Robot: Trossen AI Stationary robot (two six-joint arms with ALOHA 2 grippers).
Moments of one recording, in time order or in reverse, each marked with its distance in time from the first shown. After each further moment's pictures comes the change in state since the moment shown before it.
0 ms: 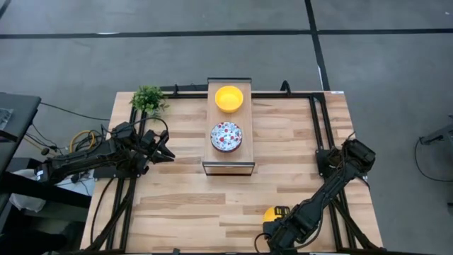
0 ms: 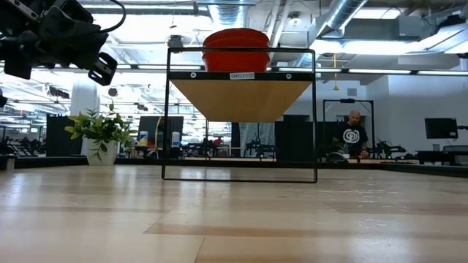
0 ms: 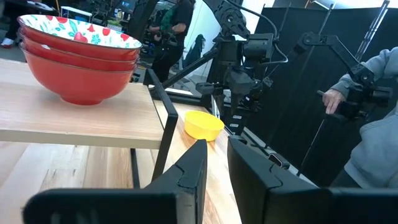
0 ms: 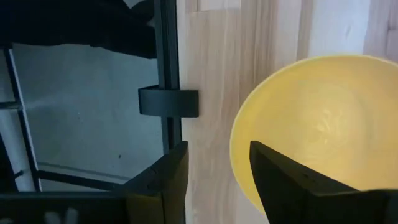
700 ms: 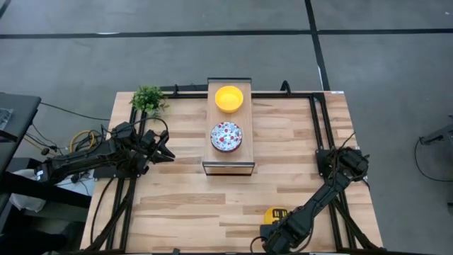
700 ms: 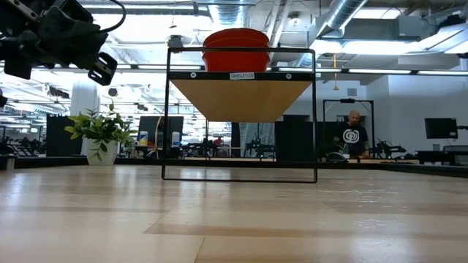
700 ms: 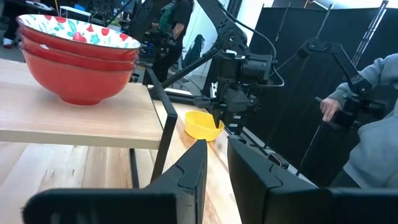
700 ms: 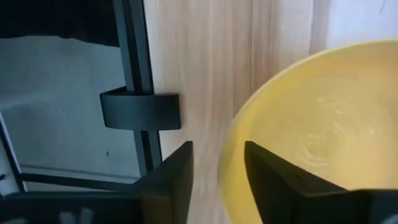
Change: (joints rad) left arm 0.000 0.000 0.000 0.000 0.003 0.000; right arm 0.004 0.117 0.001 0.034 0.002 0.024
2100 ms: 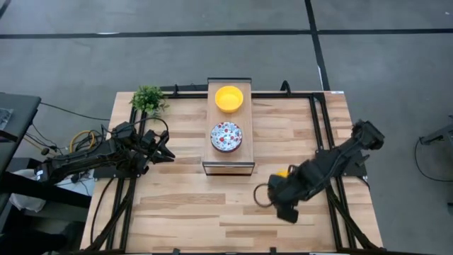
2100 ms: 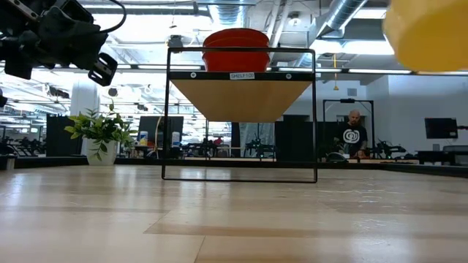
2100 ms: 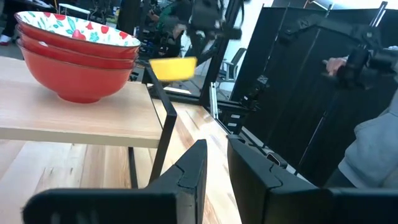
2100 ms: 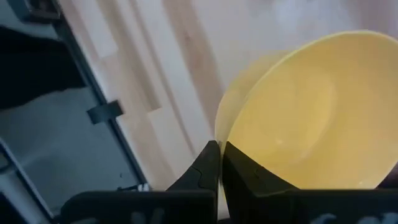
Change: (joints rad) left arm 0.000 0.008 0.000 0.004 0.004 -0.007; right arm -0.240 -0.350 0.198 -0.617 0.045 0.059
